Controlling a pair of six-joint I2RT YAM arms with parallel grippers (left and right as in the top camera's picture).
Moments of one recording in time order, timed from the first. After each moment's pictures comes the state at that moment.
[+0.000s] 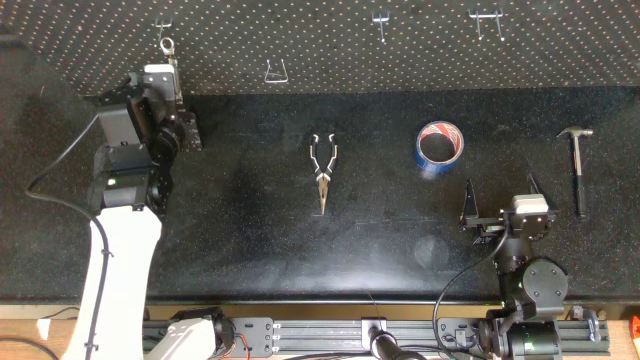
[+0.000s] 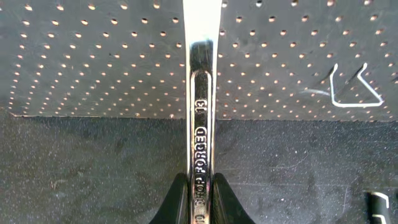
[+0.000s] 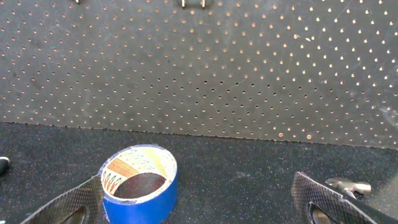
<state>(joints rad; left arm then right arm) 0.12 1.24 0.95 -0.39 0.04 0.06 0.03 0.01 0.01 -0.07 -0.03 -0.05</state>
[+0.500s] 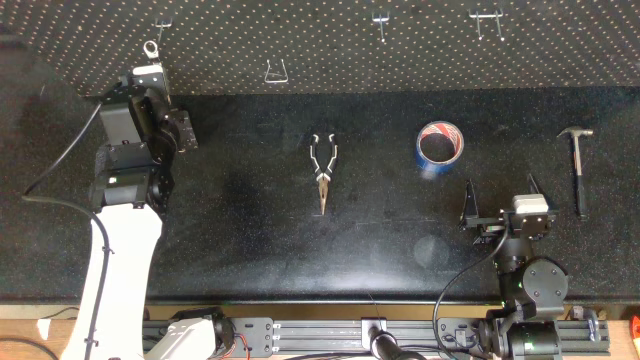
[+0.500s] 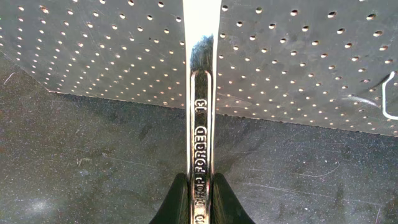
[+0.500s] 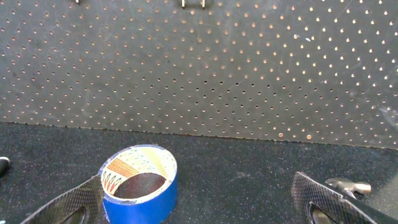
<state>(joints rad) 0.12 1.25 0.95 -0.39 -0.07 -0.01 0.03 0.01 0.01 -0.07 -0.03 -0.05</state>
